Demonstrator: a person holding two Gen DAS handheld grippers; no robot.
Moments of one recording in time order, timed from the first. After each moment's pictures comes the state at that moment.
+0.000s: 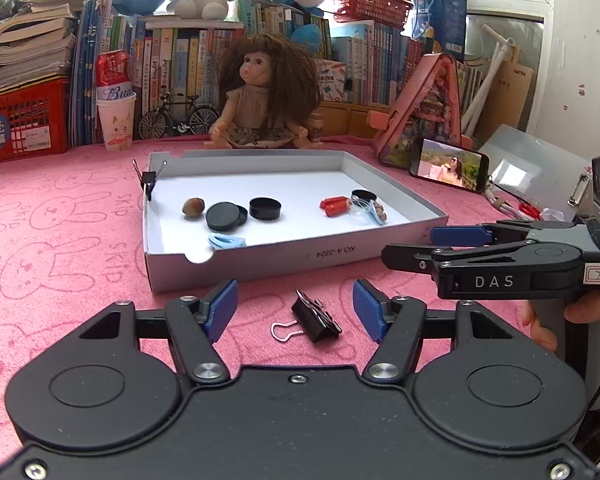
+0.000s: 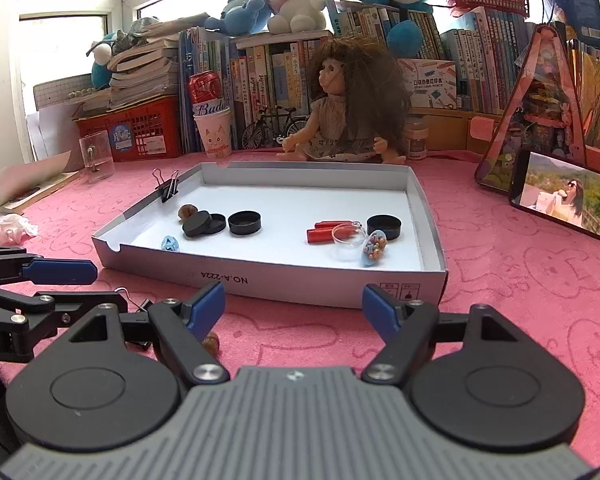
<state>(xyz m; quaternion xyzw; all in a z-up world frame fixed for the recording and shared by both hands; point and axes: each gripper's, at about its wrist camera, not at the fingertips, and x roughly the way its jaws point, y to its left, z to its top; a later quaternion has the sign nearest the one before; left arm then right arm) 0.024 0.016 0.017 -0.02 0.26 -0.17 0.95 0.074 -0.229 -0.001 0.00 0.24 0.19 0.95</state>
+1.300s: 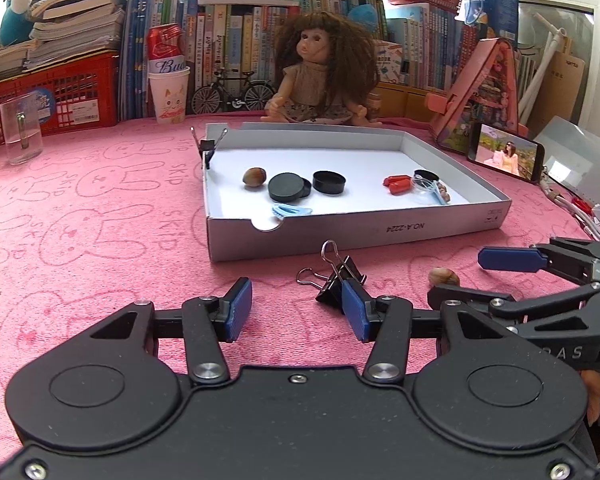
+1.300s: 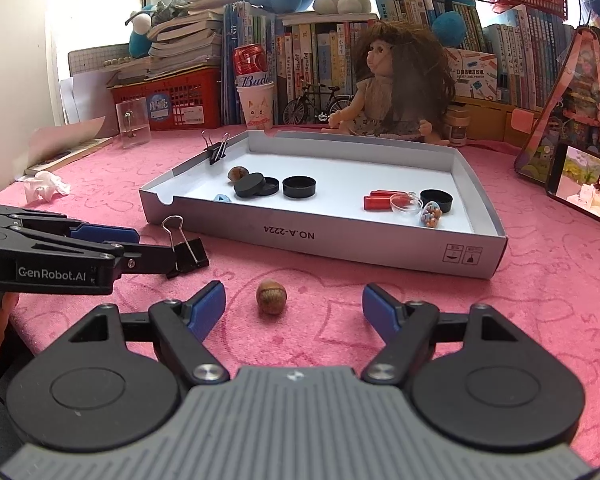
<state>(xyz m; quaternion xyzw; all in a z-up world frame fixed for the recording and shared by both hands) 0.033 0.031 -0.003 -0.02 0.29 -0.09 0.95 0.051 -0.200 -0.018 -0.04 0.26 0.22 0.94</state>
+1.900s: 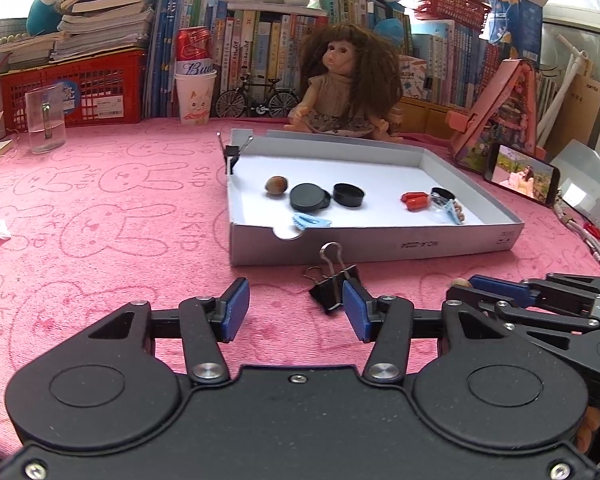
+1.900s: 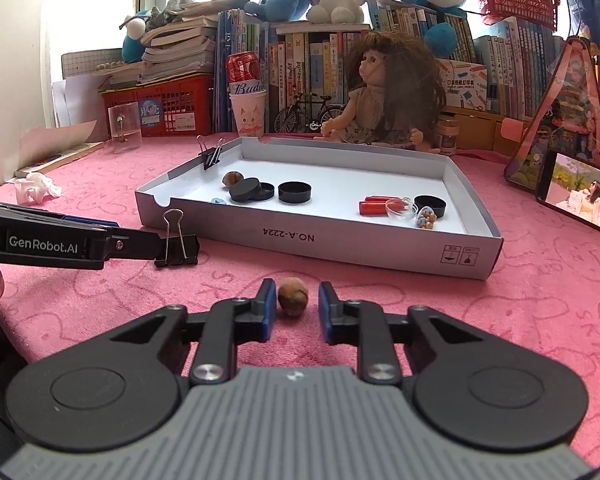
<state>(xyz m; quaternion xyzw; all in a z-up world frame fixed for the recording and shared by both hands) 0.026 0.030 0.004 -0.04 0.28 -0.06 0.96 0.044 -0.194 -0.021 -0.04 0.24 0.20 0.95</state>
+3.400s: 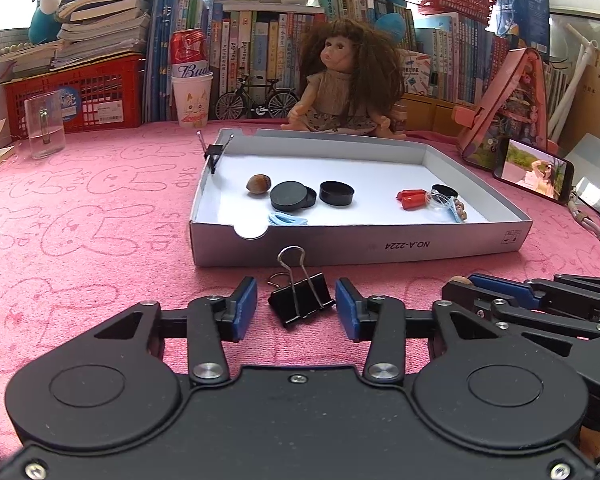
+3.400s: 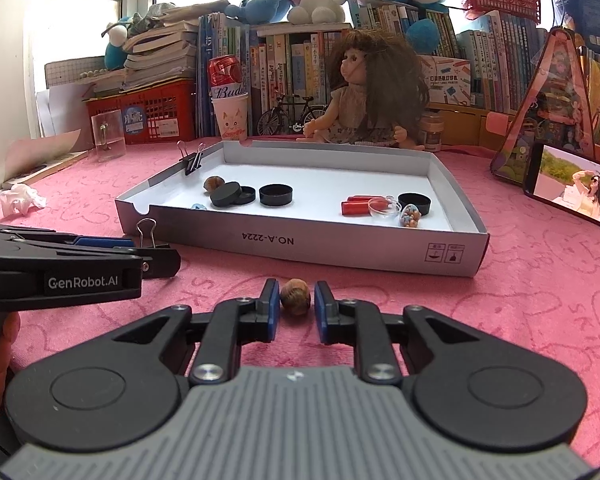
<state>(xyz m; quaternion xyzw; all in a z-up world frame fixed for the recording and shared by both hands) 0.040 -0.002 -0.008 -0.03 0.28 -0.02 0.96 0.051 -0.199 -0.024 -0.02 0.24 0.18 0.95</state>
